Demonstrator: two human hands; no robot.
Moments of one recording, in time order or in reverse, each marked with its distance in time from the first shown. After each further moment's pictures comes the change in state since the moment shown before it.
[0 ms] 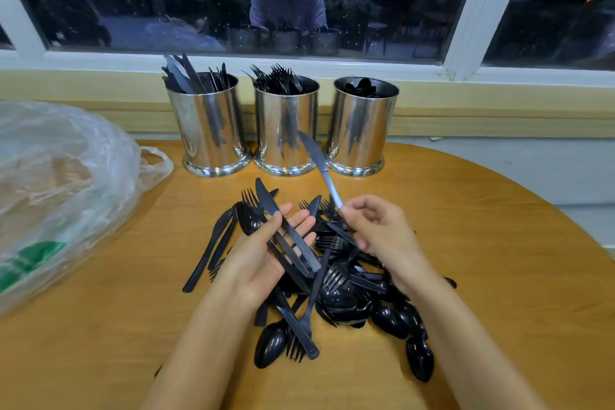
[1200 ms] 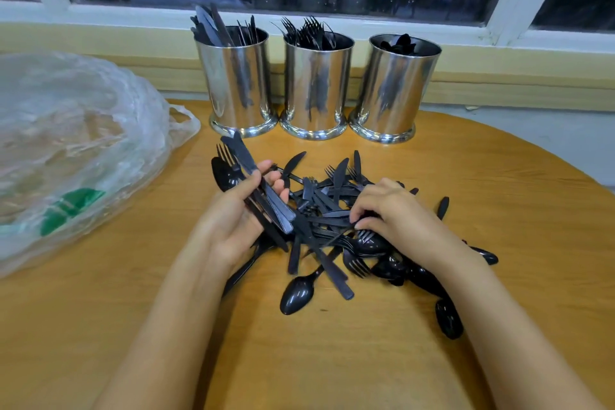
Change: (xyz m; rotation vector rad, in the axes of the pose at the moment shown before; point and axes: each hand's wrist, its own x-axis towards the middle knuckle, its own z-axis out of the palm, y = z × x) left_hand -0.019 0.039 -0.042 0.022 0.079 0.124; right_hand 0.004 0.026 0.005 -0.946 -0.337 -0.495
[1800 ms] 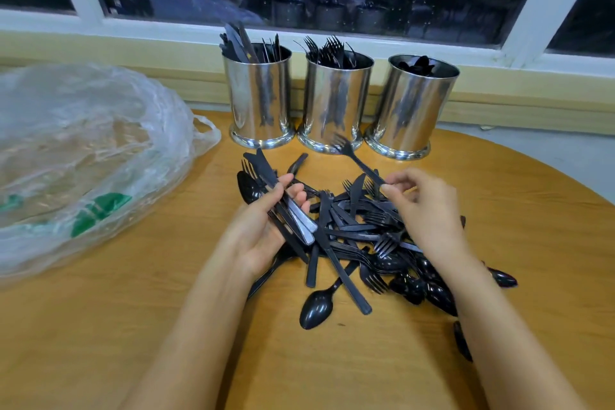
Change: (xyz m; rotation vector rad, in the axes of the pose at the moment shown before) left_hand 0.000 0.000 -0.002 -0.075 -0.014 -0.047; right_hand 0.018 -0.023 -0.012 0.342 0.466 0.430
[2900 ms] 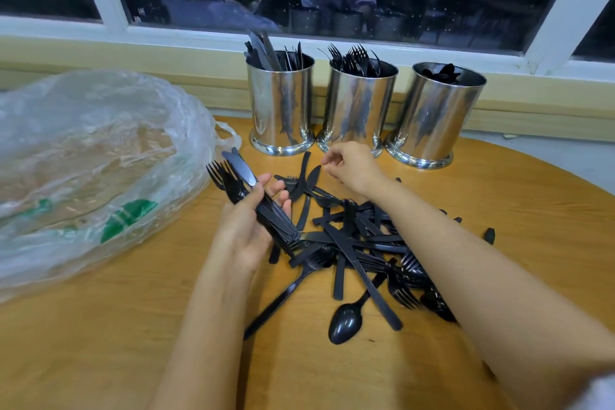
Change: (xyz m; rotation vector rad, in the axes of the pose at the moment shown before) left_hand -0.004 0.034 -0.017 0.008 0.191 0.166; right_hand 0.102 -0.038 0.110 -0.103 -0.354 -0.215
